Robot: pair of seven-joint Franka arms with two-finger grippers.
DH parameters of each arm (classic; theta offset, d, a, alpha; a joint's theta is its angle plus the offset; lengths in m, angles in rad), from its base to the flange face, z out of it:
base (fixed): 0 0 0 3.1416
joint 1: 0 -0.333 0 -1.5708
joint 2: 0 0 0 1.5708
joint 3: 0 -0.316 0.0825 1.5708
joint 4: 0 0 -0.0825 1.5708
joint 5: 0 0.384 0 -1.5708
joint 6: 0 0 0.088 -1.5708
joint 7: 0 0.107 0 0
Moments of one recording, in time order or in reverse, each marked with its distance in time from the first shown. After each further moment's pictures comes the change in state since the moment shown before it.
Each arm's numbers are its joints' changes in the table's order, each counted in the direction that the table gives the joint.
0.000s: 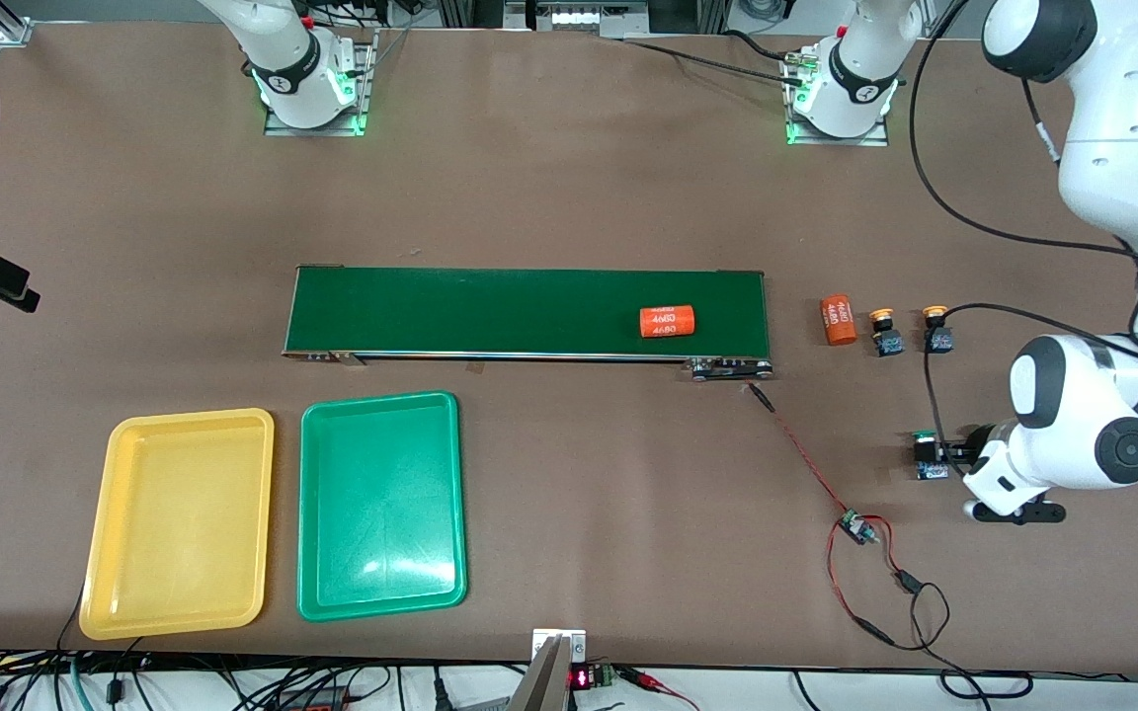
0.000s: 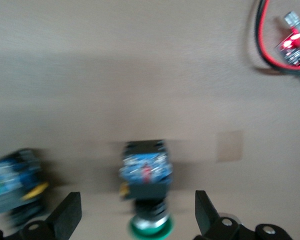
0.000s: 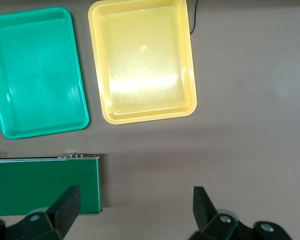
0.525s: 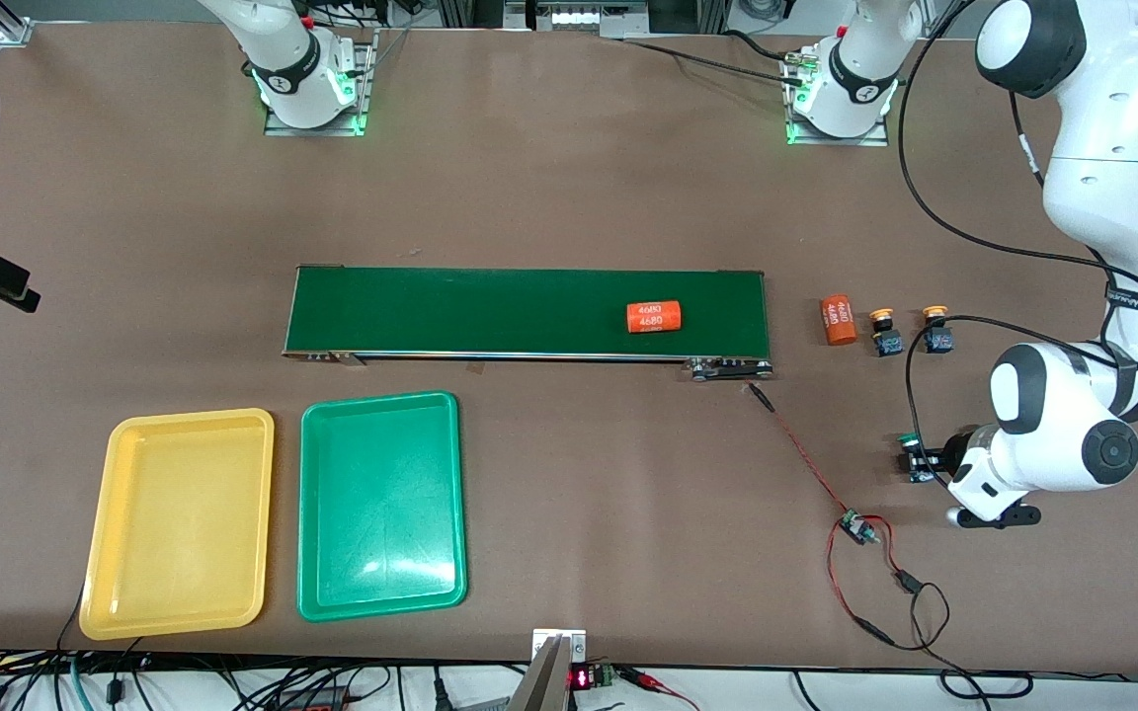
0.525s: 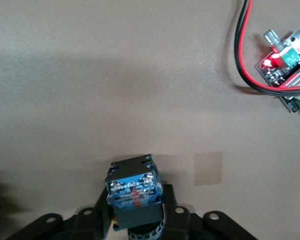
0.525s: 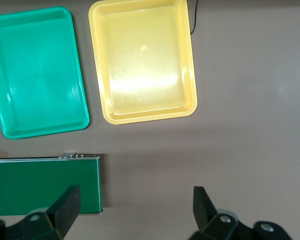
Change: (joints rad) left arm 0.008 -0.019 0.001 -0.001 -0.014 -0.057 -0.005; right arm 0.000 0.000 0.000 0.000 0.001 0.000 0.000
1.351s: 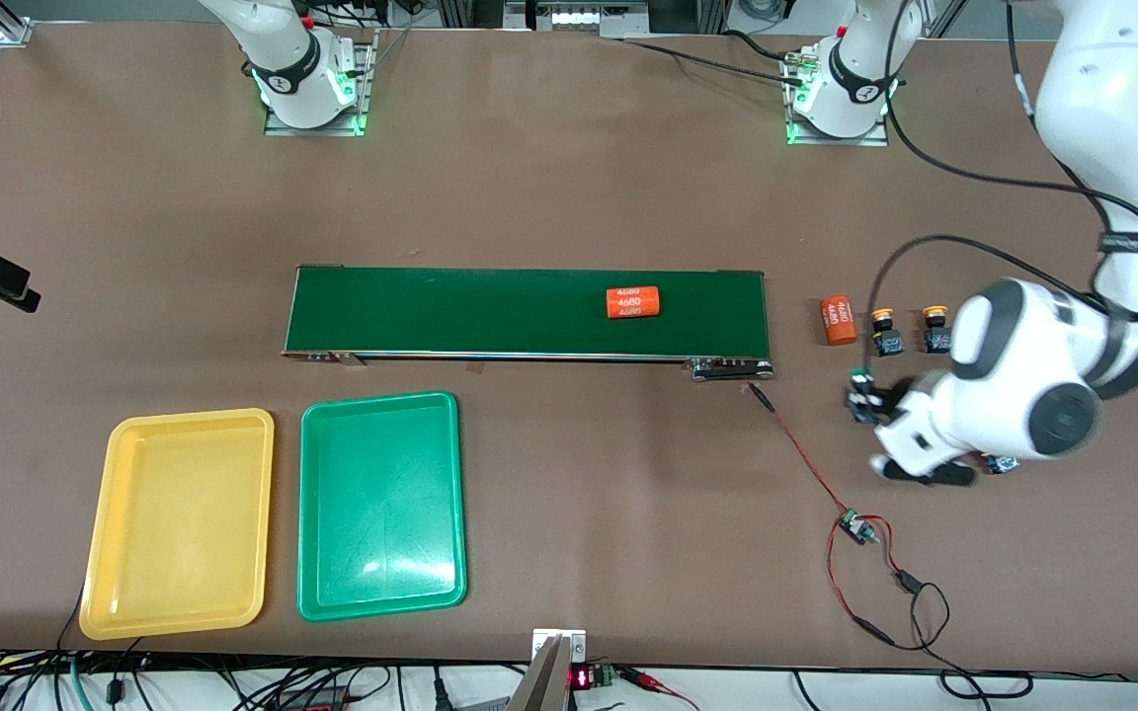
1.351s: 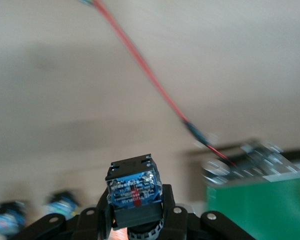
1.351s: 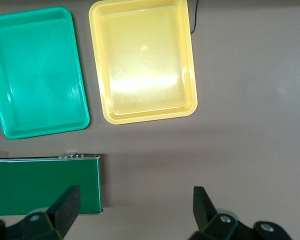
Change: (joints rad) left arm 0.041 0.265 0.269 0.146 0.009 0.349 -0.148; right arm 0.000 0.000 0.000 0.000 0.001 0.000 0.000
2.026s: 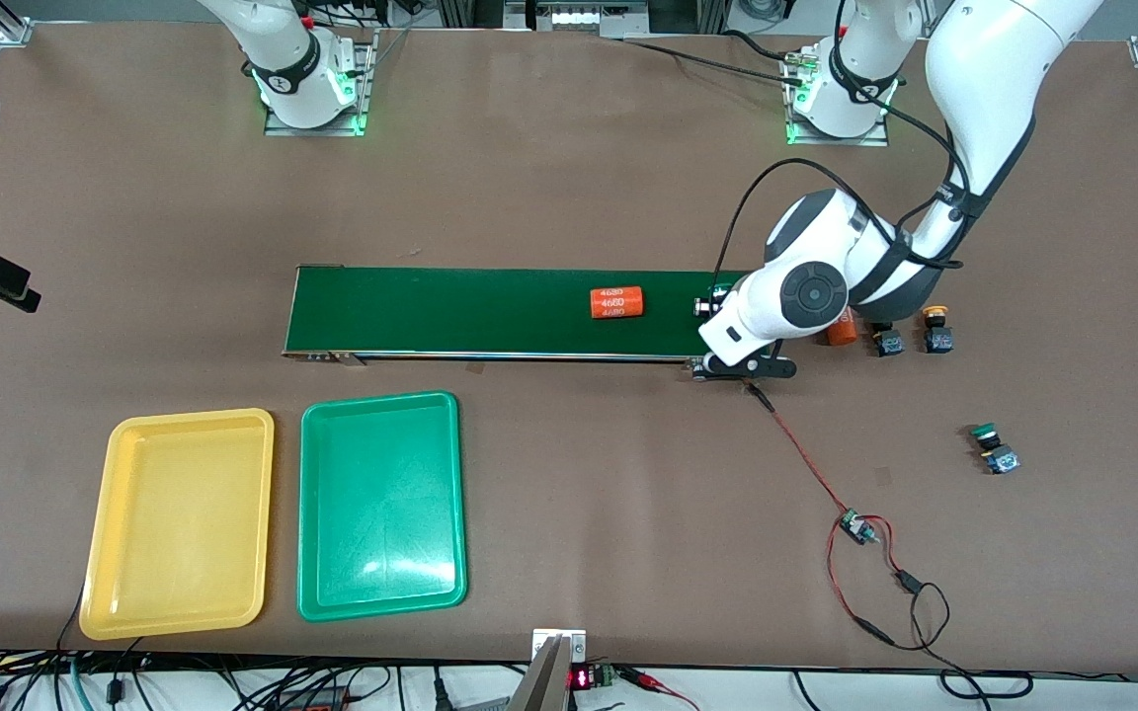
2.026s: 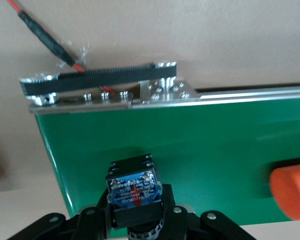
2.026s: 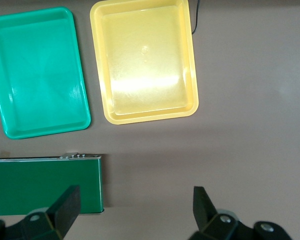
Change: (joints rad) left arm 0.037 0.109 0.191 0.415 0.011 -0.284 -0.341; right arm 0.000 0.000 0.000 0.000 0.009 0.000 0.000
